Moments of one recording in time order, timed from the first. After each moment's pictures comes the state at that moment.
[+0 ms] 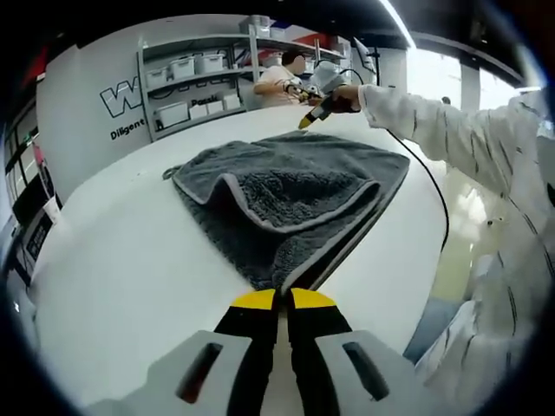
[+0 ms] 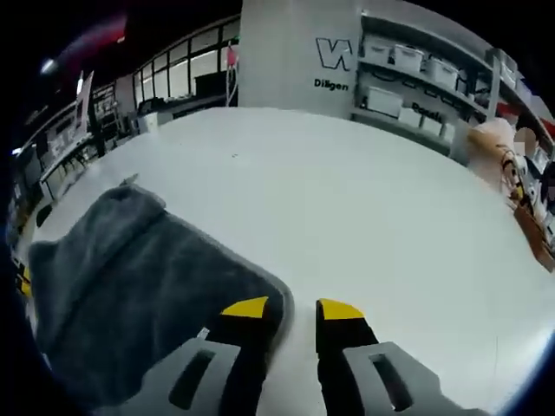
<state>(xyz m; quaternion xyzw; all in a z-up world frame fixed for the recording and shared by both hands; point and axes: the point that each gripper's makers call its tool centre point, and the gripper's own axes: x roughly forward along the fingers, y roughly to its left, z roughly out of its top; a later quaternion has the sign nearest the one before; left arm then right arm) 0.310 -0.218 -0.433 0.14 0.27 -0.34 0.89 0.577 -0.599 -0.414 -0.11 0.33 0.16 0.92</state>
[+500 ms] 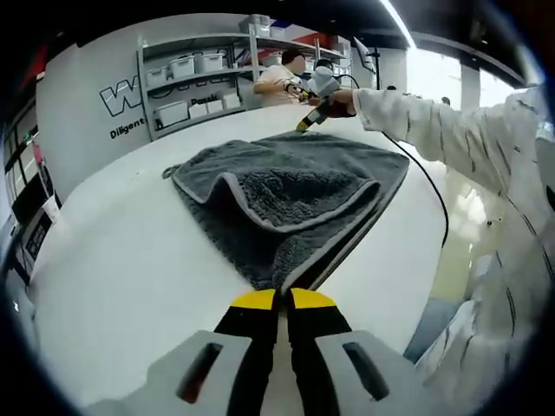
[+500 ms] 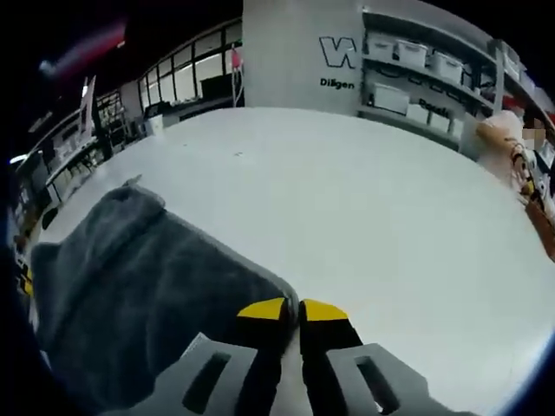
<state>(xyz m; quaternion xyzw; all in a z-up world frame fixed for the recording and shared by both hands) 0.310 -0.219 -0.434 0.15 0.28 -0.34 0.89 0.598 -0.596 -0.439 -0.09 0.35 0.17 0.91</state>
